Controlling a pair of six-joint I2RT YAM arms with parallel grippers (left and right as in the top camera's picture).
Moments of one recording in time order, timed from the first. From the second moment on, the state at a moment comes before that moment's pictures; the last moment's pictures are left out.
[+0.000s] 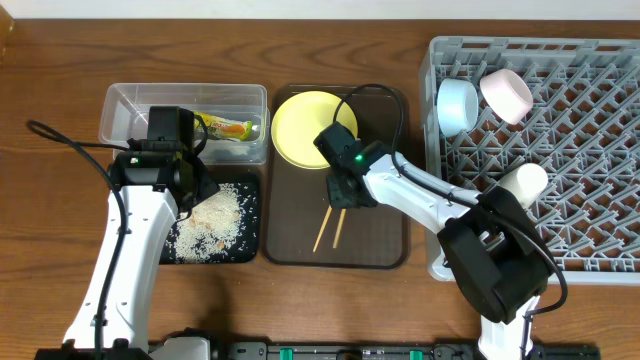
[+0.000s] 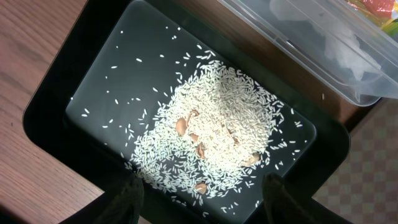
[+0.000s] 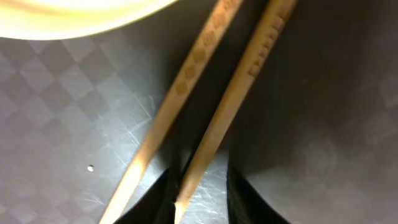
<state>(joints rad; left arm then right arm) 0.00 1.37 1.10 -1.05 -0.20 -0.61 0.69 2.01 1.32 -0.69 0.05 0.54</state>
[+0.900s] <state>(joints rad) 0.00 1.37 1.10 -1.05 -0.20 -0.61 0.46 1.85 1.32 -0.74 0.07 0.37</state>
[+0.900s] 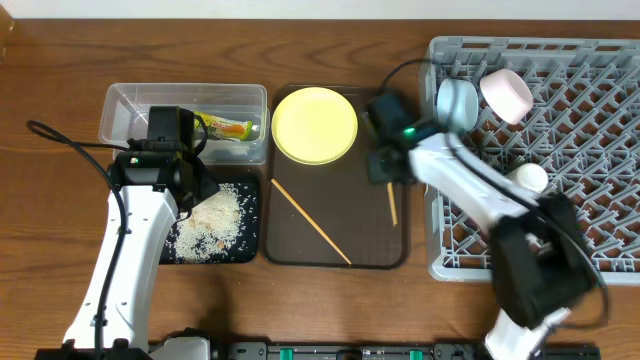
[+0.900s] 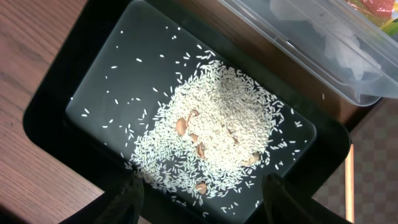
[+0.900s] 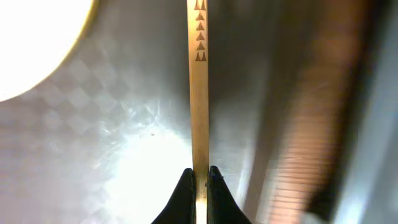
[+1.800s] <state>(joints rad) 0.00 1.37 1.10 -1.04 -0.20 -0.61 0.23 1.54 1.14 -0.92 0.07 0.20</state>
